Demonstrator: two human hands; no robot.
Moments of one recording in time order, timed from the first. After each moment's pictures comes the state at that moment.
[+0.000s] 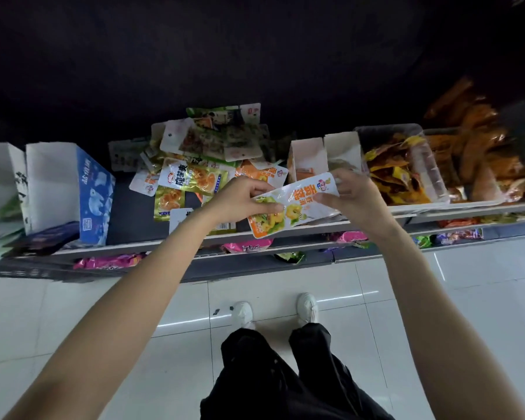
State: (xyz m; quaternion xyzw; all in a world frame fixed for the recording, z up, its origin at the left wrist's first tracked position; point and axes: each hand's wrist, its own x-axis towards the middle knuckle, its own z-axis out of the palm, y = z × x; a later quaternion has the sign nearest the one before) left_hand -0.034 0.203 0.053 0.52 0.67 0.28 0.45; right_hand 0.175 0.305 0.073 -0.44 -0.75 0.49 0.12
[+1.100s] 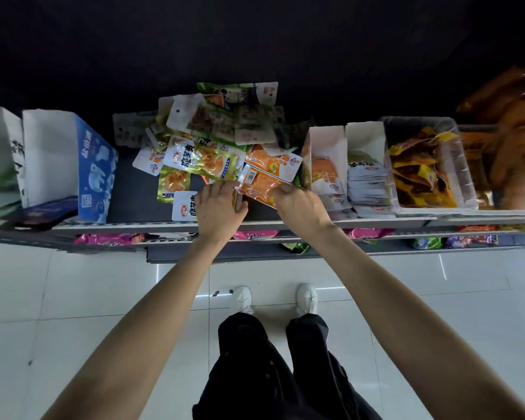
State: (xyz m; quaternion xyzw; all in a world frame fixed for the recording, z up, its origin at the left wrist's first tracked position) left_hand -0.038 0.165 -0.062 0.42 0.89 0.18 0.06; right_hand 0.095 0.277 -0.011 -0.24 -0.96 0.08 -0.09
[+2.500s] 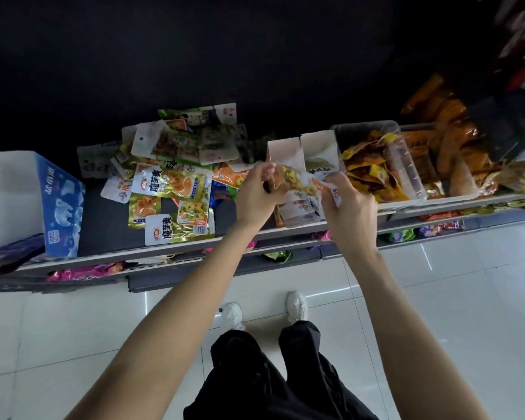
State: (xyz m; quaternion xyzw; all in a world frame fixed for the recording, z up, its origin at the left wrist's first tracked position) left_hand 0.038 0.261 -0.005 0.39 0.75 0.46 0.26; right_hand 0.194 0.295 0.061 -0.47 -0.83 0.14 0.26
